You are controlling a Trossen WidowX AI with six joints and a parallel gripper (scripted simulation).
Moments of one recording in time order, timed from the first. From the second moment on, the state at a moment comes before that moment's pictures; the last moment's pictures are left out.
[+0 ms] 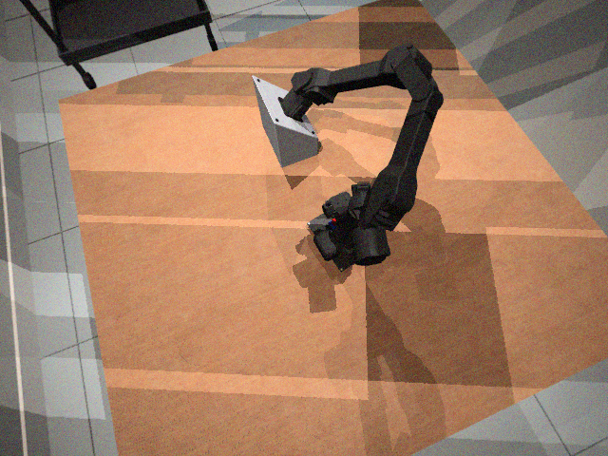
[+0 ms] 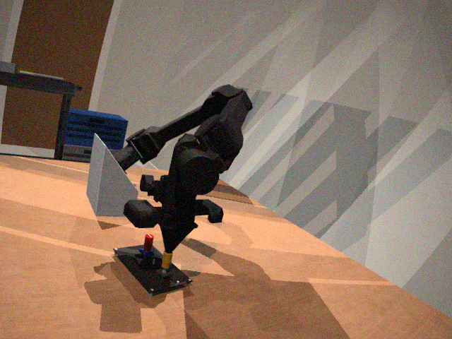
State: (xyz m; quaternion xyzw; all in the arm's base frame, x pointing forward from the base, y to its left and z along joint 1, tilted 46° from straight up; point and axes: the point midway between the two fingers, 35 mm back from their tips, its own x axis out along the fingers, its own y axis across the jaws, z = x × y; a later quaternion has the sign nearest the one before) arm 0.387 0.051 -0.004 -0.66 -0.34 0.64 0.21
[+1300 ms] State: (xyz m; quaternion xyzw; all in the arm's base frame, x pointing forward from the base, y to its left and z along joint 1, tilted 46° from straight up) arm 0.386 0.053 -0.007 -0.66 -0.33 0.64 0.21
